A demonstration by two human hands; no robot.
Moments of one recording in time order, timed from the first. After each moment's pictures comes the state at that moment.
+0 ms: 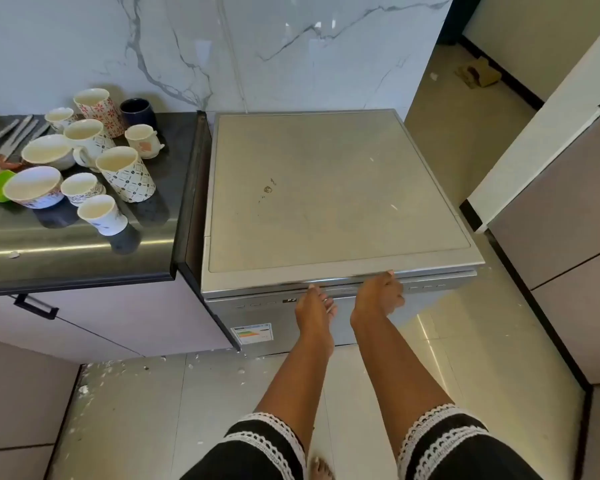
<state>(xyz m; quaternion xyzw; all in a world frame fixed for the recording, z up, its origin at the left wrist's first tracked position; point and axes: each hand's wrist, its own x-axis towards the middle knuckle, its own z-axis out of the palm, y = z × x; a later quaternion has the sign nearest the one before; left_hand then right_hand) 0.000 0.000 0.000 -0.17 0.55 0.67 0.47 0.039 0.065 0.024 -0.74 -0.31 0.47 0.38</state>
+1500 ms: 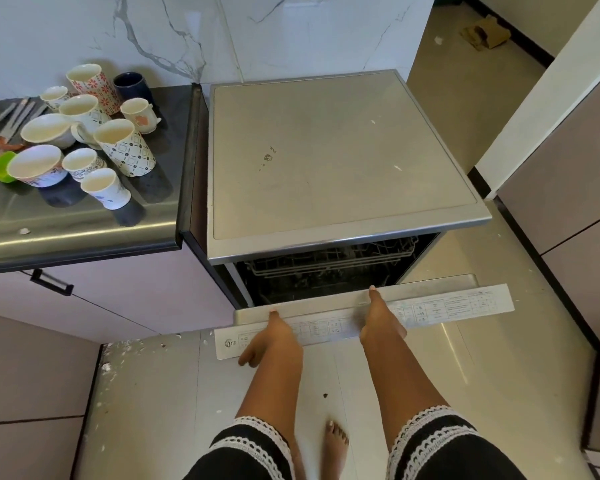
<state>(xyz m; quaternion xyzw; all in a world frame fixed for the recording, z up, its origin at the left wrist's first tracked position) -0.013 -0.101 -0.045 -0.45 0.65 0.53 0.31 0.103 -0.007 -0.028 -0.78 -0.11 0.58 0.23</state>
